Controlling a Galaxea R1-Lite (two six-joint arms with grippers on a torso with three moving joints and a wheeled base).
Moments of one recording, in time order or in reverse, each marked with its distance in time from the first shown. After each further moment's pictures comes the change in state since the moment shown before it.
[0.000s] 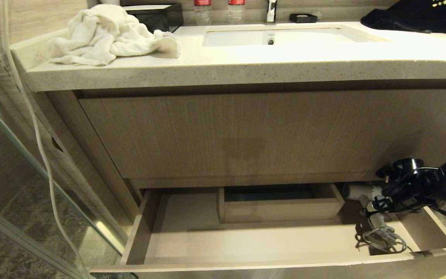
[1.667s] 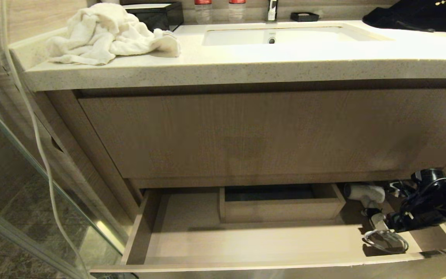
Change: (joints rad) left arm 0.000 0.000 0.000 0.000 0.000 0.000; right arm -0.077 -0.130 0.245 -0.045 0.113 -0.214
